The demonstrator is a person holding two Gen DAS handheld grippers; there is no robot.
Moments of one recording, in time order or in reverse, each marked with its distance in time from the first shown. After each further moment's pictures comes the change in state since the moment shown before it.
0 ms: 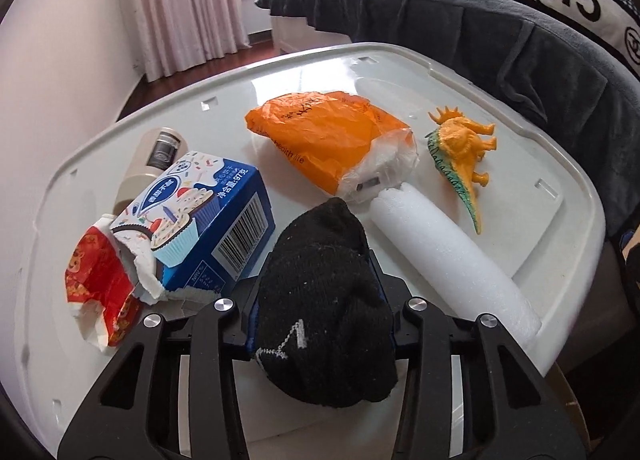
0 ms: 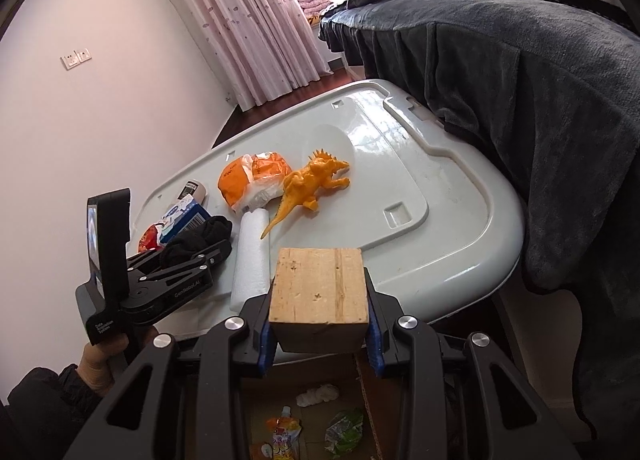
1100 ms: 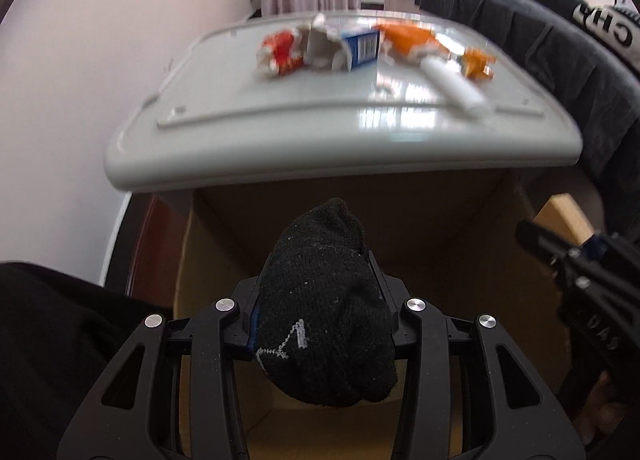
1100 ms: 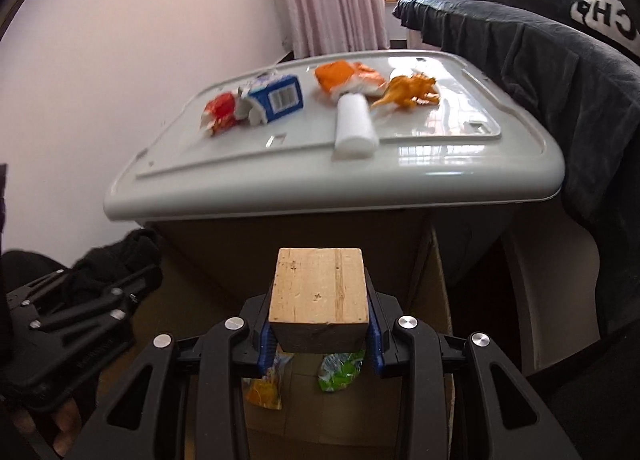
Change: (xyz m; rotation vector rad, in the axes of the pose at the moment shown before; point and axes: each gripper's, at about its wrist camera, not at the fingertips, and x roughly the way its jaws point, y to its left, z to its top) left arm -0.143 -0.023 -0.169 -0.325 0.131 0.222; right arm -0.017 0.078 -0.118 -0.328 0.124 -0.009
